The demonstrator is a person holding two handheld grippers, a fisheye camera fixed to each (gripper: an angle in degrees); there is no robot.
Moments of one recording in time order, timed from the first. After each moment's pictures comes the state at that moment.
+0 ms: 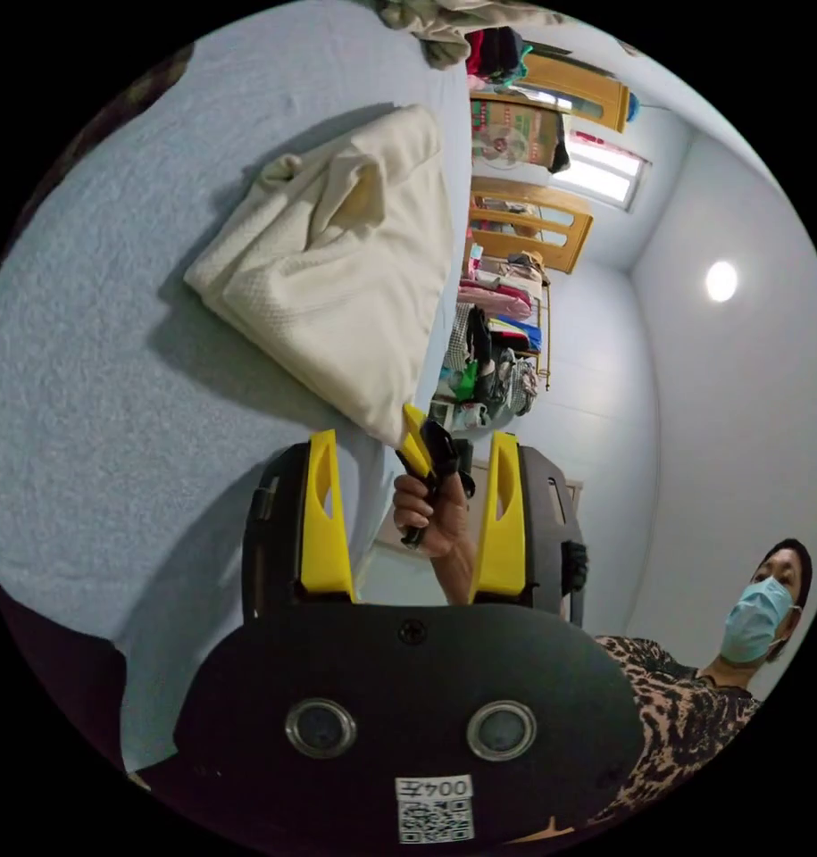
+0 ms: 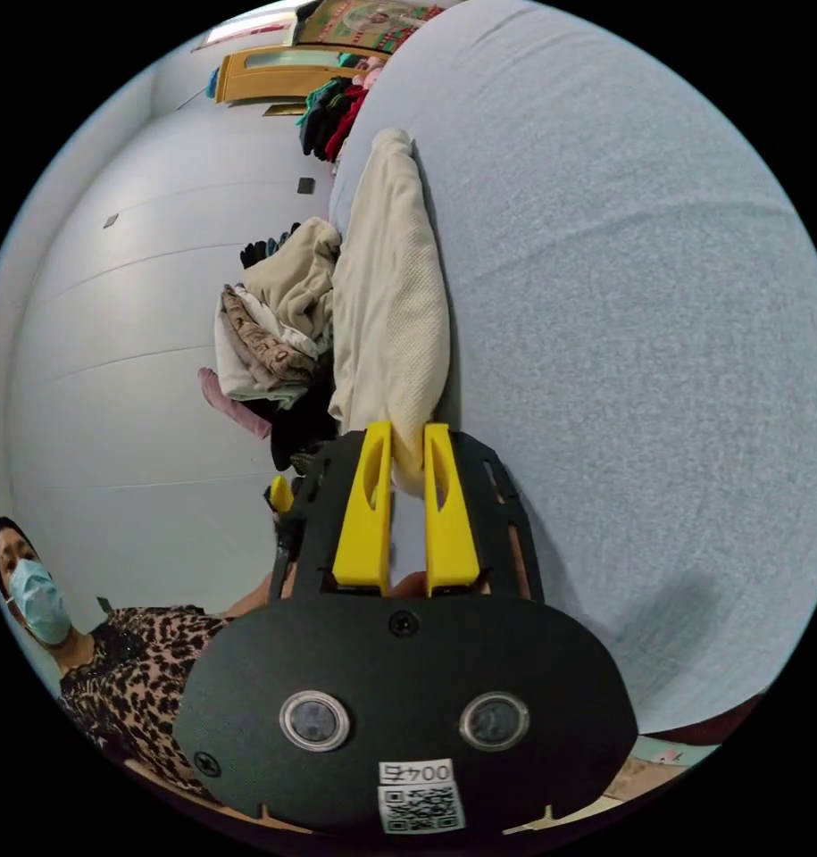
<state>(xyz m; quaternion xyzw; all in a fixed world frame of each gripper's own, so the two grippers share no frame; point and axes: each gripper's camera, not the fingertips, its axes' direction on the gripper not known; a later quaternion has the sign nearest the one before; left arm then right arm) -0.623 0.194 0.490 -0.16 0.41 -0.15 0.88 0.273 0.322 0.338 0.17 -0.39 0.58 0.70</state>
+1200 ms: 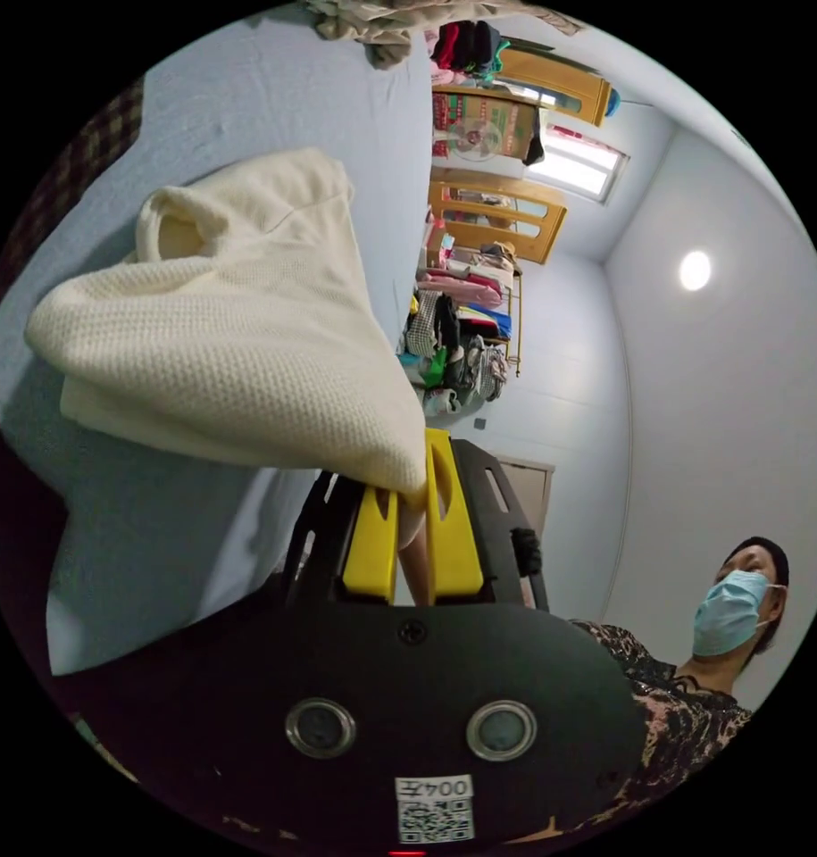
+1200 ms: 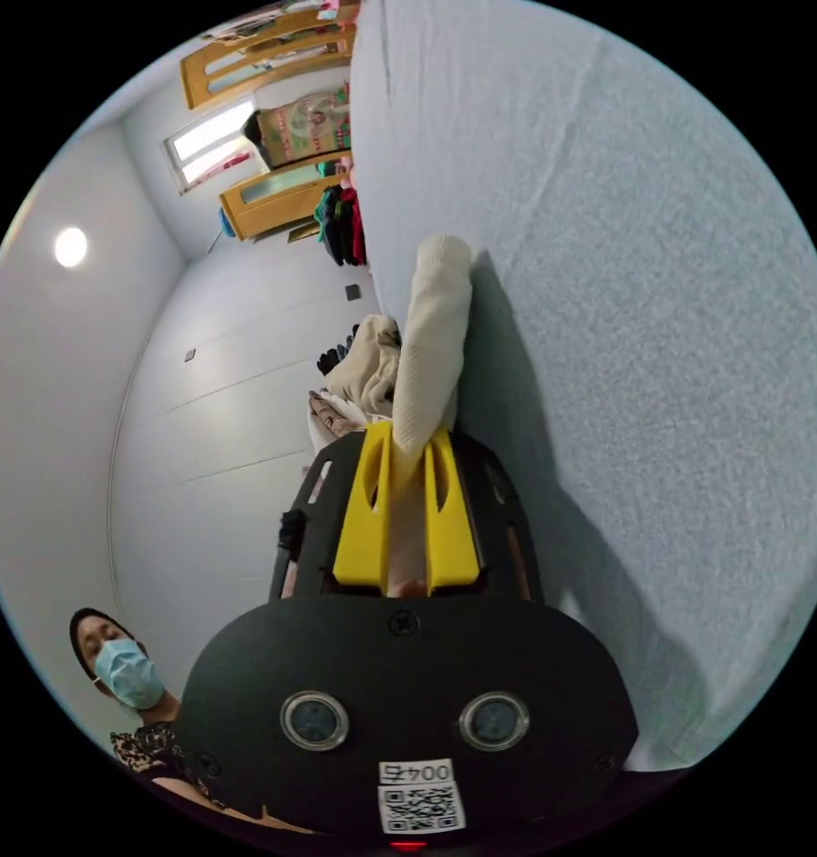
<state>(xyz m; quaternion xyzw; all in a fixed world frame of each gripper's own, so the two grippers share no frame) -0.446 0.264 0.495 -0.16 0.46 -0.11 0.87 0.049 0.375 0.189 0.33 -0.45 0.64 0.53</state>
